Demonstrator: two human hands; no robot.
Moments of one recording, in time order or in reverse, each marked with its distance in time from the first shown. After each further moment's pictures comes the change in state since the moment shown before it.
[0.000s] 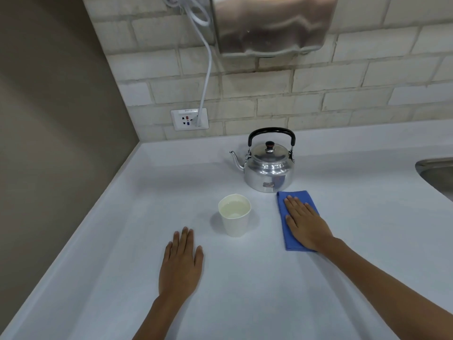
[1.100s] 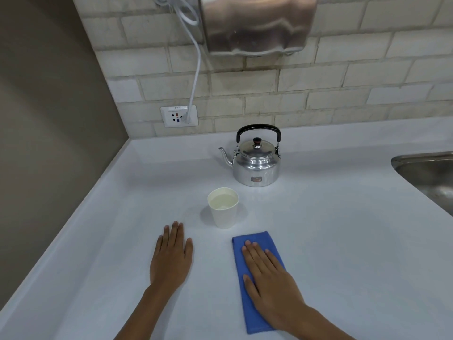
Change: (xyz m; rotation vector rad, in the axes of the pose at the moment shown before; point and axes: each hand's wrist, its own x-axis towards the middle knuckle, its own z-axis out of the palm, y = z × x) left_hand -0.001 0.000 0.001 -0.019 -0.005 0.000; right_hand -0.143 -0.114 0.003 -0.011 -0.021 -0.063
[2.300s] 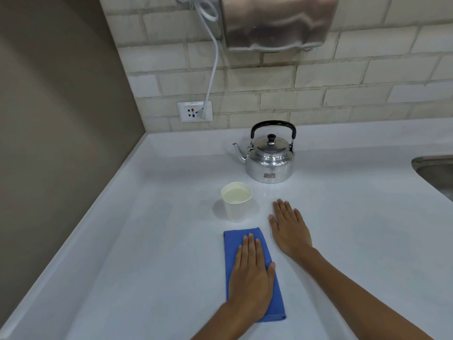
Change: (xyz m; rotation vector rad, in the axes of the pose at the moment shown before) left_hand -0.080 0.137 -0.015 0.110 -0.143 0.230; right_hand 0.108 0.065 0.021 0.094 0.088 0.170
